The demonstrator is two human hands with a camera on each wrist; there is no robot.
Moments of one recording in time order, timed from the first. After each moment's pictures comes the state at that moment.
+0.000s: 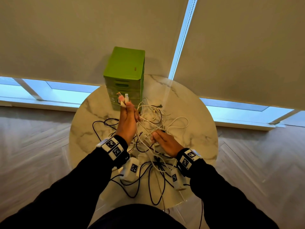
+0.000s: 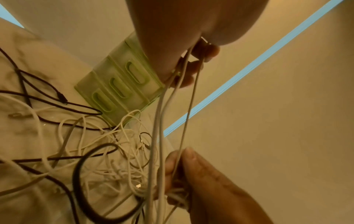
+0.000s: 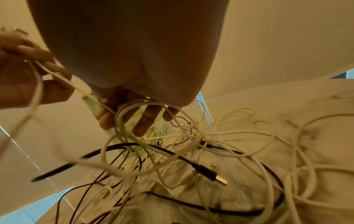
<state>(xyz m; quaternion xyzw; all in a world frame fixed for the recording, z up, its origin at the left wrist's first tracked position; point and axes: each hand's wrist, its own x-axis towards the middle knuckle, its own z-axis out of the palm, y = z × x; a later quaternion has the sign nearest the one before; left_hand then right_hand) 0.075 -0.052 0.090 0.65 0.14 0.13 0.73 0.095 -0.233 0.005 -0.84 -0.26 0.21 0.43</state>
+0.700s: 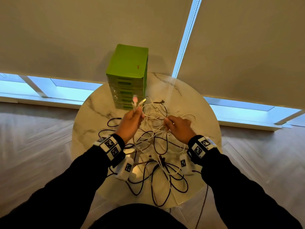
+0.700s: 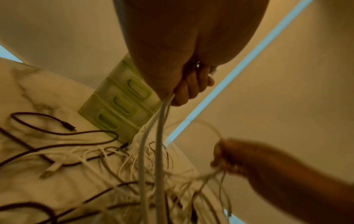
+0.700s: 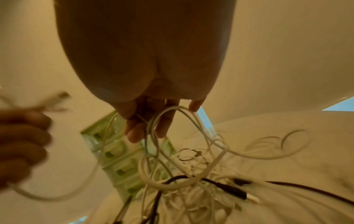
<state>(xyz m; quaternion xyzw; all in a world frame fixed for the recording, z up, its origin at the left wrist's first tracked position) 0.071 -0.035 0.079 0.73 0.15 -0.02 0.67 0.139 -0.250 0.044 -0.93 -0.20 0.11 0.28</state>
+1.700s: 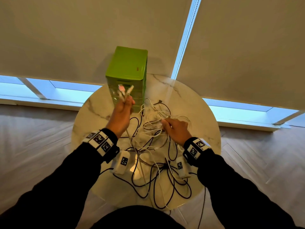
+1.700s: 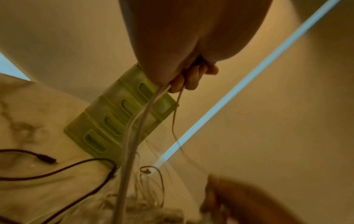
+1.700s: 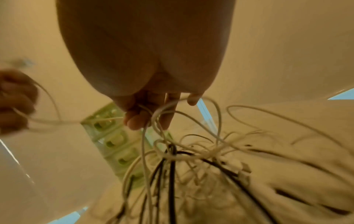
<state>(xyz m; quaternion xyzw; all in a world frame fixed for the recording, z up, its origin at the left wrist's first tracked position) 0.085 -0.013 0.105 0.73 0.12 0.09 0.67 0.135 -0.239 0.043 -0.93 -0.20 0.09 0.28</state>
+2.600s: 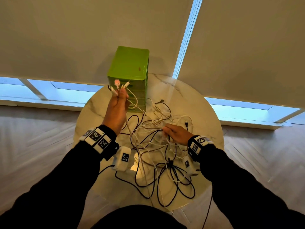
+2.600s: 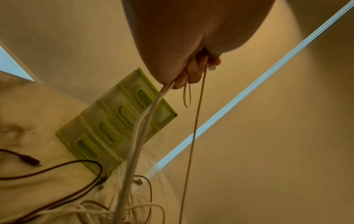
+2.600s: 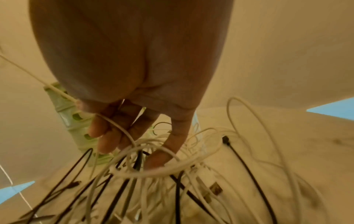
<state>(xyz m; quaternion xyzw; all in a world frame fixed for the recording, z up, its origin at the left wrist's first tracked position) 0.092 0.005 0.120 0.69 0.15 0.14 0.70 0.149 -0.247 0.016 -0.87 -0.26 0.26 0.33</state>
